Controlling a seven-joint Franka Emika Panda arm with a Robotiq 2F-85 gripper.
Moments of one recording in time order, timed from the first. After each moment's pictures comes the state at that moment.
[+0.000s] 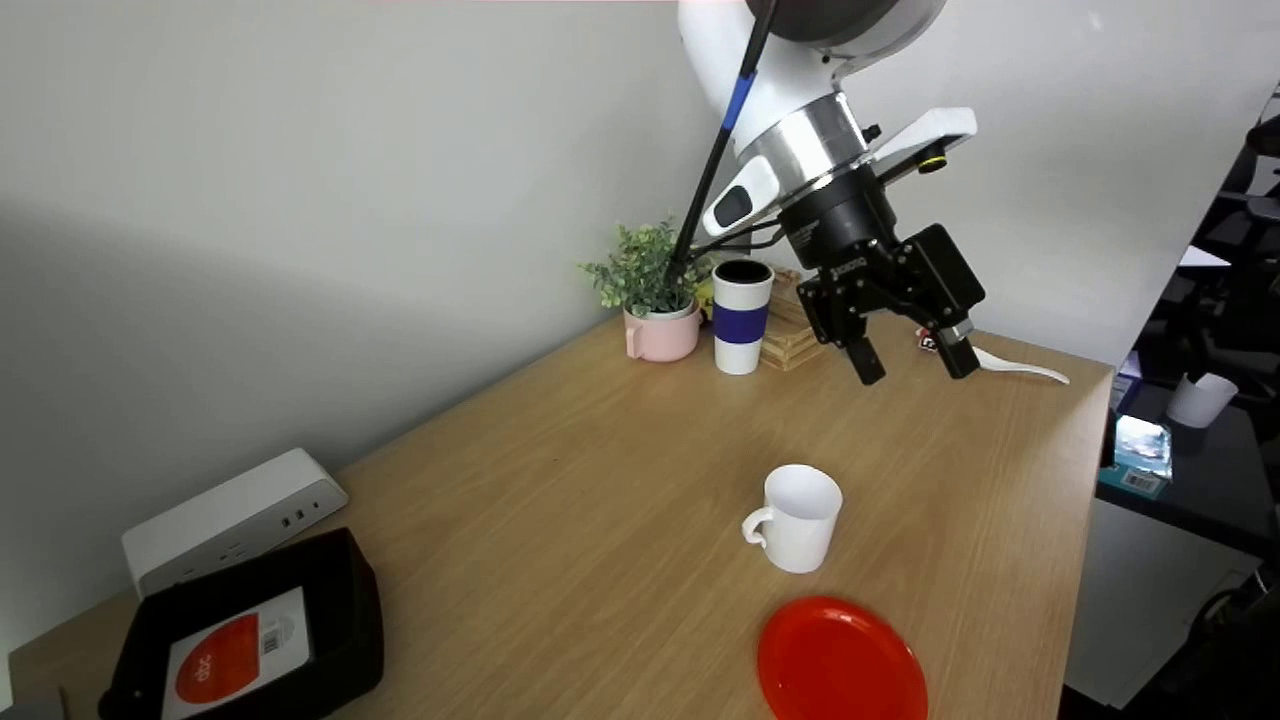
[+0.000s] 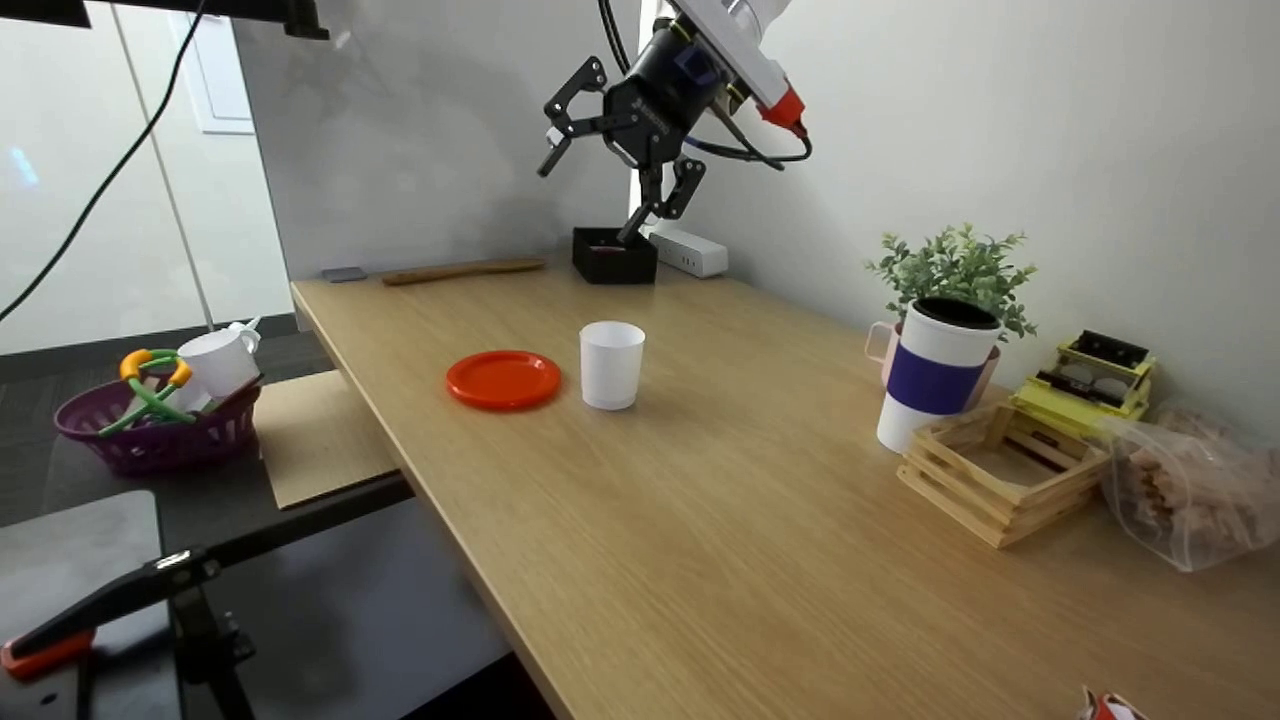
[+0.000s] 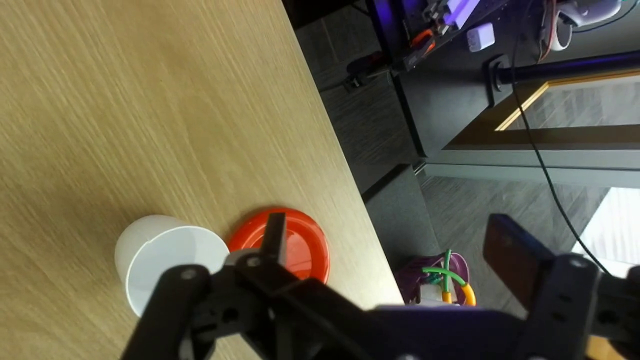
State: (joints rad) arm 0.07 0.64 0.10 -1.31 0.11 1.31 -0.98
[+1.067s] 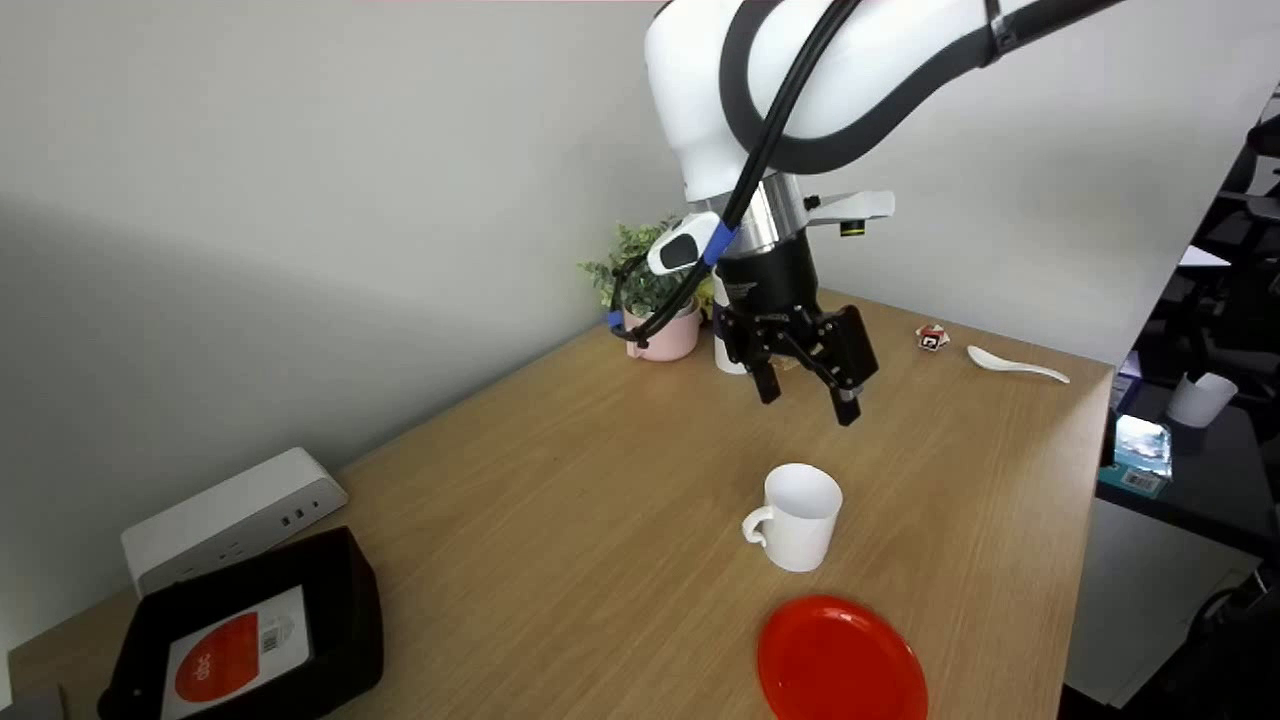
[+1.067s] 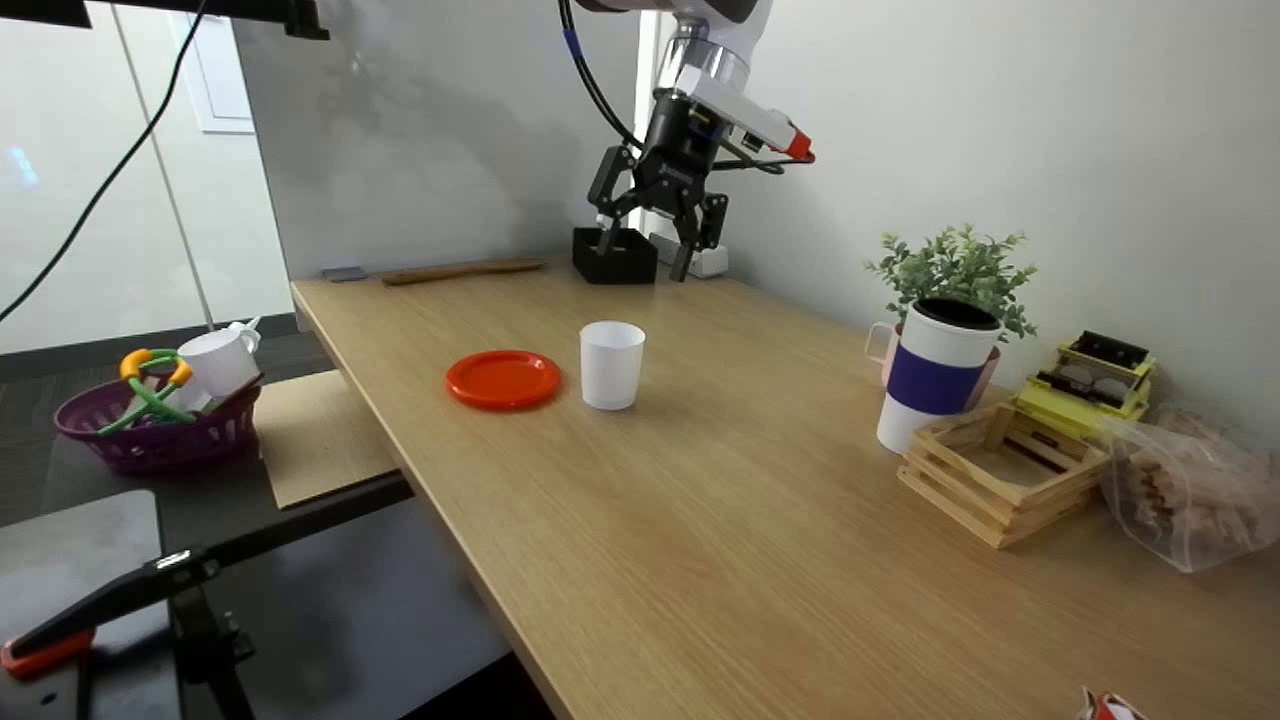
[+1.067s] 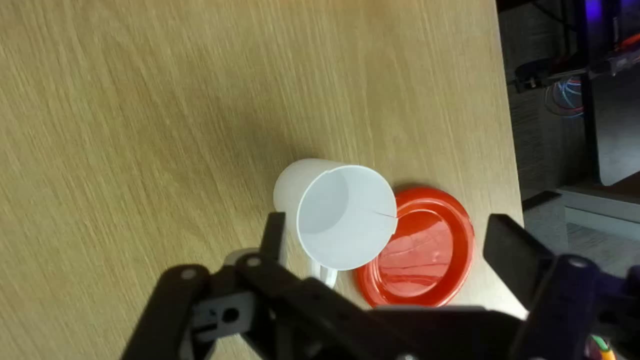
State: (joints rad) arm 0.09 0.70 0.15 -1.34 -0.09 1.66 -1.08
